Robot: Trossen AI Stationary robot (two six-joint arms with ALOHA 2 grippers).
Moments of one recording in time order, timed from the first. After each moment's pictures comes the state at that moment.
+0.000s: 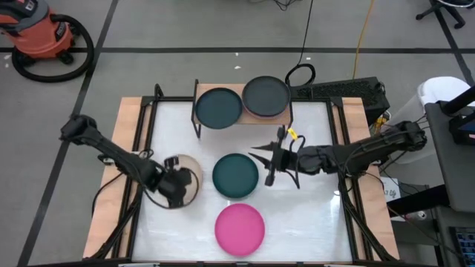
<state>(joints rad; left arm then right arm) -0.51 1.27 0.83 -0.89 -0.28 -0.64 0.25 1.29 0.94 0.22 0.55 -0.24</state>
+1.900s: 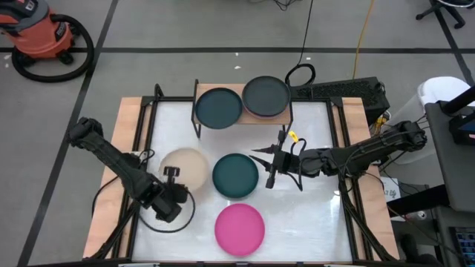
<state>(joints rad) -0.67 1.40 1.11 -1.16 -0.27 -0.51 0.27 1.29 0.88 0.31 0.55 -0.22</state>
